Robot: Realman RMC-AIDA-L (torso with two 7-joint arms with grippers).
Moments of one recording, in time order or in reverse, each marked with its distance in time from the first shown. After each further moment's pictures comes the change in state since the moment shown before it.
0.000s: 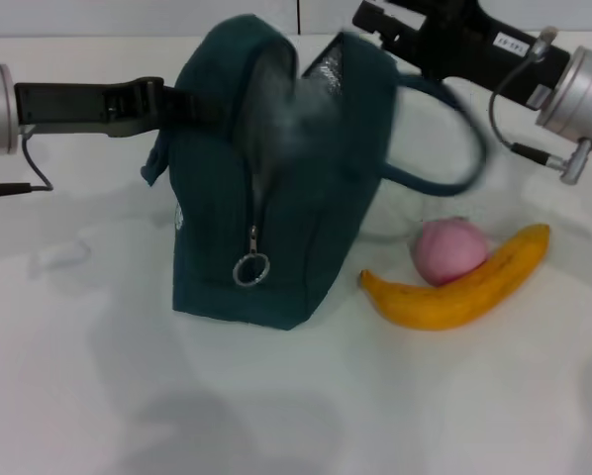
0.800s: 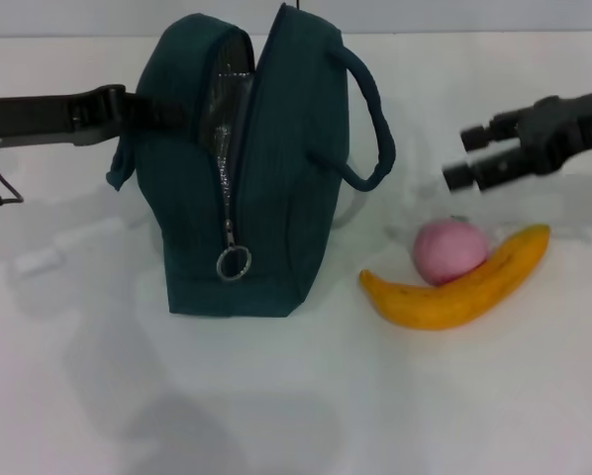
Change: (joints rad) left arm 0.046 0.006 -0.052 -0.012 0.000 -0.023 0.038; right arm -0.061 -0.175 -0.014 -0.583 -0.828 -0.158 -0.107
